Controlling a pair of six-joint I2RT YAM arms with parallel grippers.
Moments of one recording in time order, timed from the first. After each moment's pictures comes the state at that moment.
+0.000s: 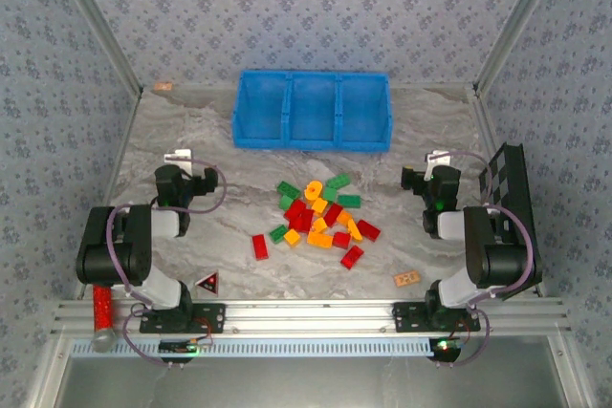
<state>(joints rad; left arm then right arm) 0.03 1.54 0.41 0.70 0.00 -0.03 -0.01 1.52 0.38 0.71 0.12 -0.02</state>
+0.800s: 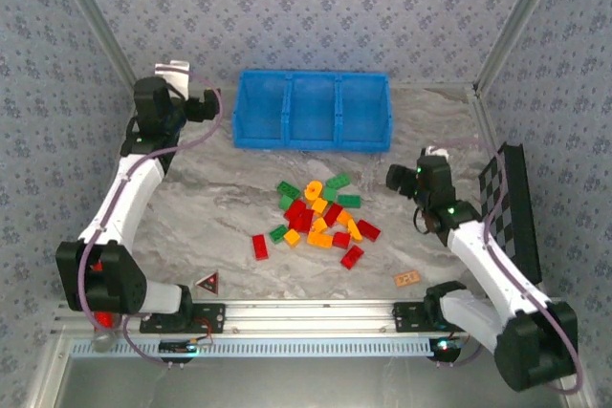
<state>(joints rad) -0.09 1.37 1.23 -0.14 0.04 0.04 0.29 0.94 0.63 -0.36 0.20 0.49</state>
